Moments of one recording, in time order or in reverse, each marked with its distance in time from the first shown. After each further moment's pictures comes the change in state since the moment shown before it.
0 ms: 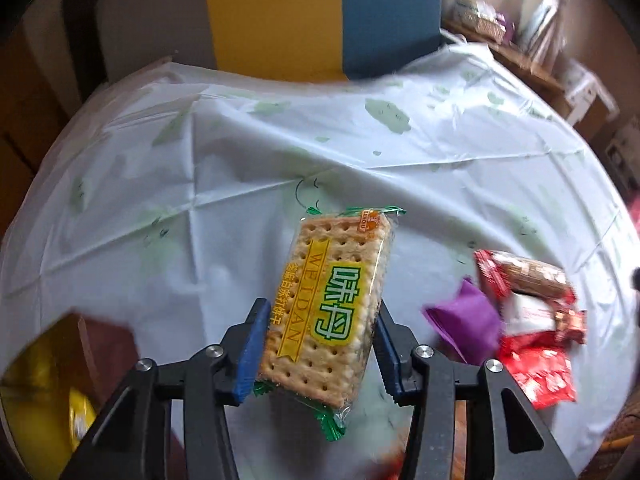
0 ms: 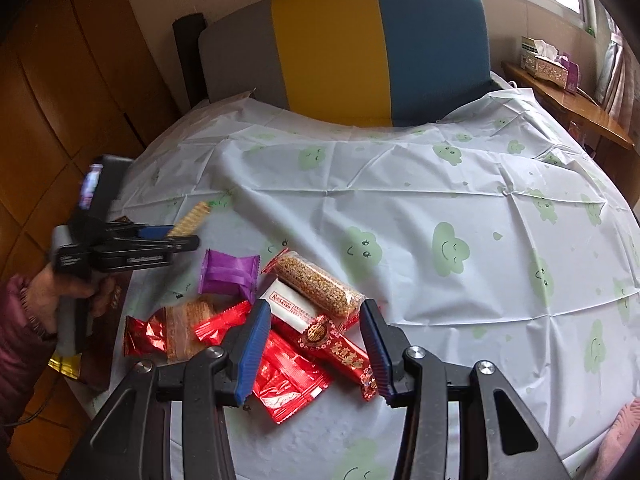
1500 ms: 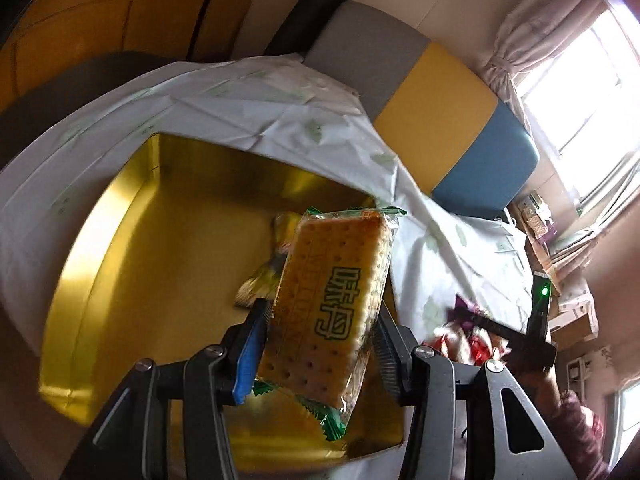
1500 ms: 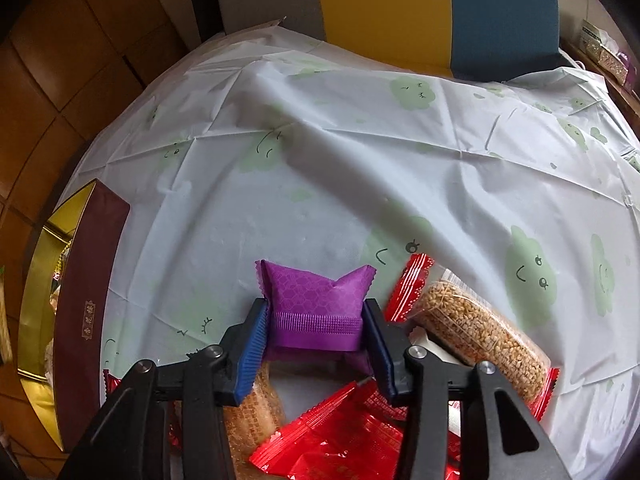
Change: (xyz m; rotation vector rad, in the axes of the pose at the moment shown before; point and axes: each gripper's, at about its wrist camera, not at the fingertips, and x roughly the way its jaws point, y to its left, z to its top) left arm -0.154 0.159 -0.177 -0.680 -0.253 -0.104; right arm 0.142 0.083 0.027 -0.048 0.205 0.040
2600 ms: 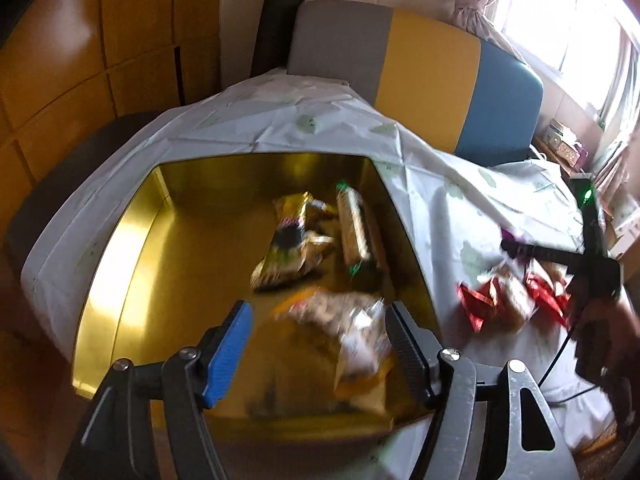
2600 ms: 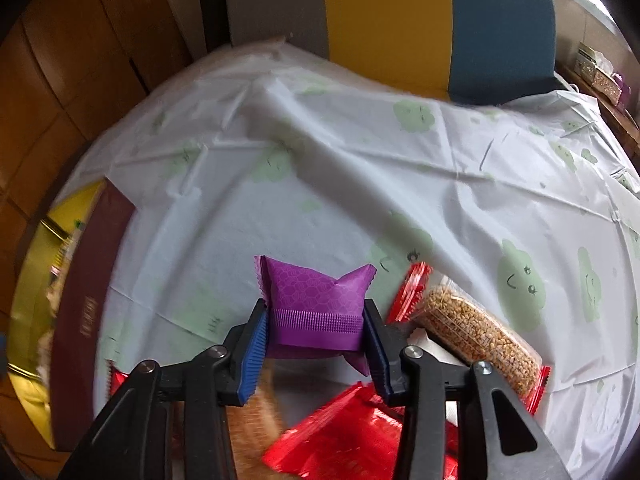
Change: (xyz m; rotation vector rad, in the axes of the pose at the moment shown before) left arm -0.004 -0.028 -0.056 0.279 -0.047 0.242; right arm -0.017 0.018 -0.007 -0.037 -0.095 -0.038
